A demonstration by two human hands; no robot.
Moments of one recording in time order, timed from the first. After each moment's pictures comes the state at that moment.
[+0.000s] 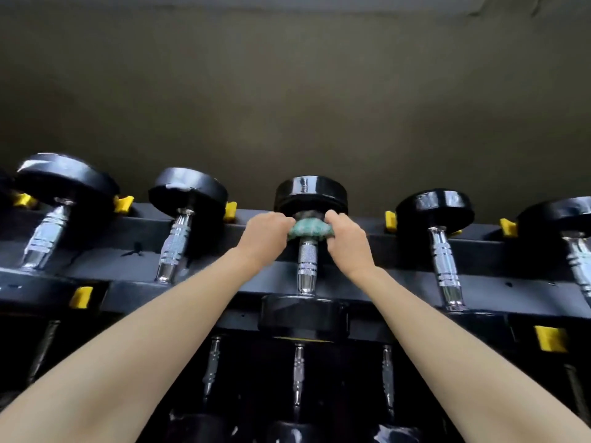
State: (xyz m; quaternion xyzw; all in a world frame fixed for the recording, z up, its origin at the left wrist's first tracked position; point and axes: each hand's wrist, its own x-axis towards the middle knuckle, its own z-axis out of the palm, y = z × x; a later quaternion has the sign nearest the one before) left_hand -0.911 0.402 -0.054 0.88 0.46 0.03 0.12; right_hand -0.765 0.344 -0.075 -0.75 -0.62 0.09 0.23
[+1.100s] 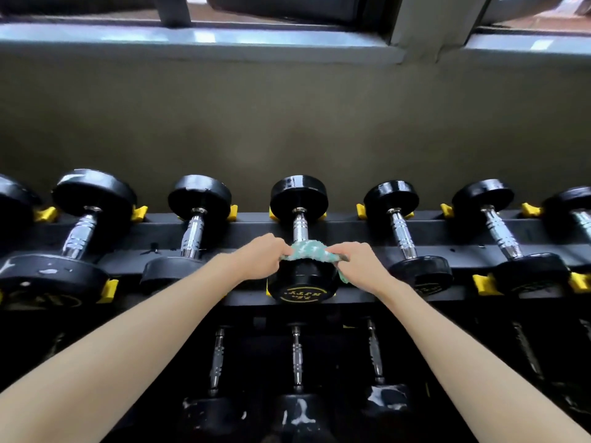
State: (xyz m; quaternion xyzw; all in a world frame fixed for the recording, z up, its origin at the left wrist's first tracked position) left_hand -0.966 0.317 0.007 0.92 0.33 -0.09 0.21; right_hand -0.781 0.220 -0.021 -0.75 -0.55 0.31 0.20
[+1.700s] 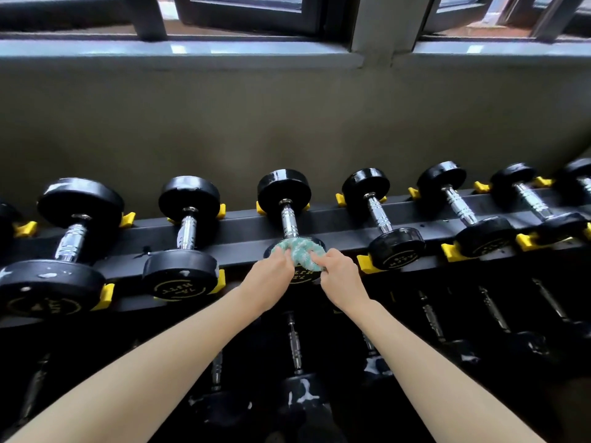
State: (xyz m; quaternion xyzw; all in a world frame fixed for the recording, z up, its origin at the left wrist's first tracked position) left_hand -0.986 0.235 -0.001 0.96 0.28 -0.05 -0.09; right_hand -0.855 0.156 -0.017 -0.80 -0.54 0.15 0.21
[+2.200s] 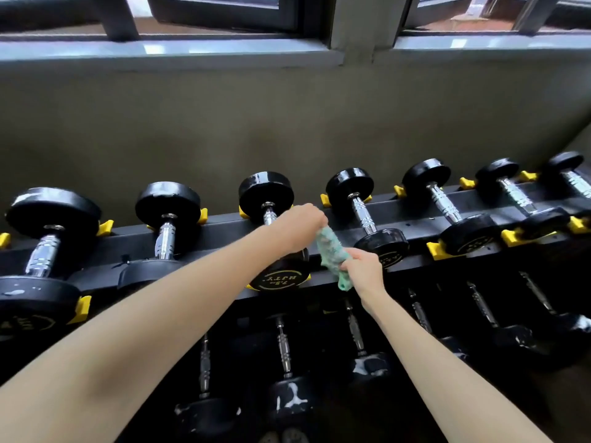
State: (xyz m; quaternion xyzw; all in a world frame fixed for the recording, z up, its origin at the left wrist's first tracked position) left_hand -0.880 0.269 0.053 0.98 0.20 -0.06 0.03; right_hand -0.799 0.143 -0.011 -0.80 -0.20 0.31 0.48
